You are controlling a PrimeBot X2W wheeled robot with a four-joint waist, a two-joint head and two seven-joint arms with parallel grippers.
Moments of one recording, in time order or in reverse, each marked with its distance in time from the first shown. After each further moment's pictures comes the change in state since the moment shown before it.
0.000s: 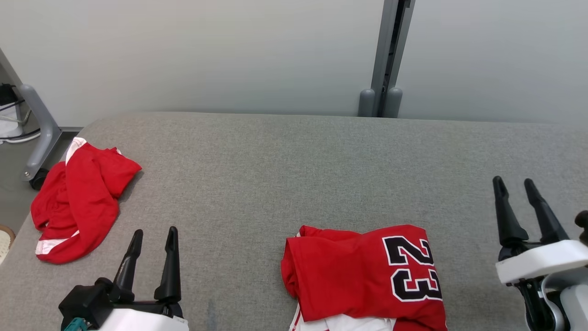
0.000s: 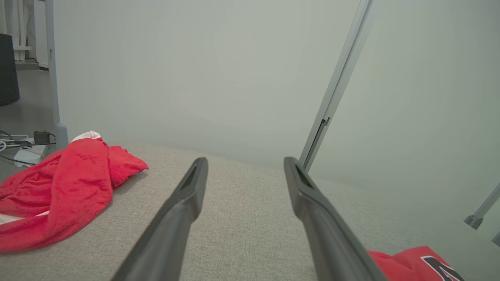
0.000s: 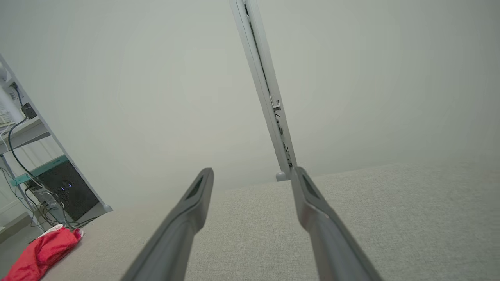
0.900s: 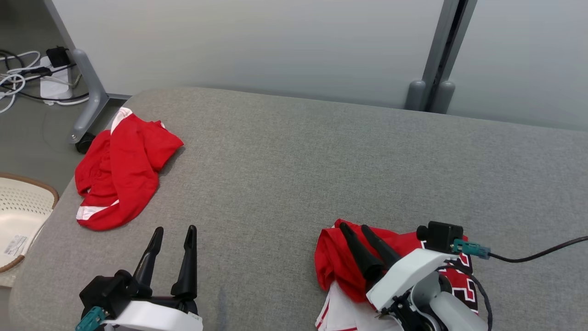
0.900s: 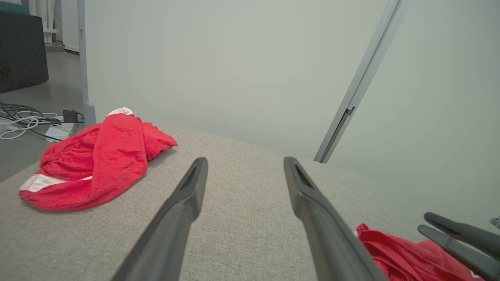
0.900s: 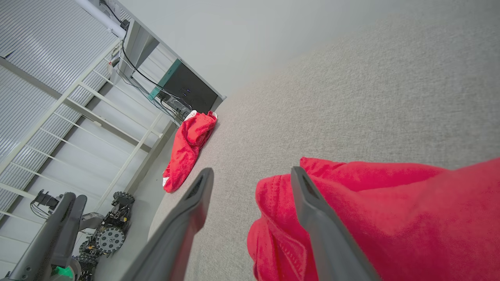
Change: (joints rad) left arm -0.049 0.000 -0.057 0.077 -0.021 -0.016 0.000; right arm -0.146 0.193 0.472 0.240 0.378 0.000 0.124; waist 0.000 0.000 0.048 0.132
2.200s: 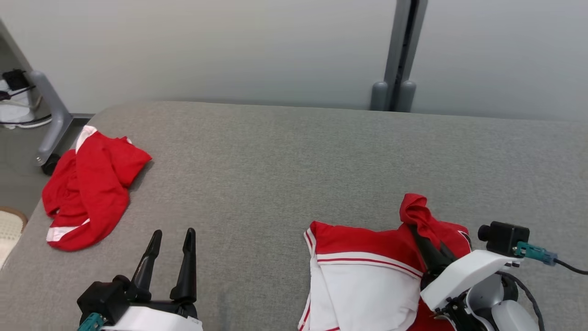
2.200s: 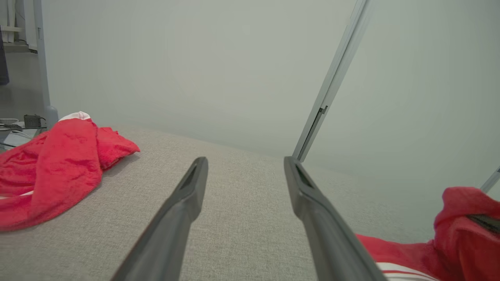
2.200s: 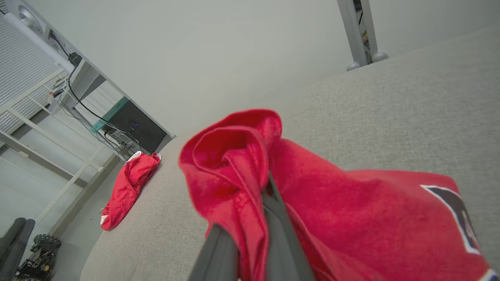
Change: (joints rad) left arm 0.035 0.000 -0.004 -0.048 -0.008 0.021 0.000; right arm 0.177 -0.018 -0.371 -0.268 -0.292 0.000 0.183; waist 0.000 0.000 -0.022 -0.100
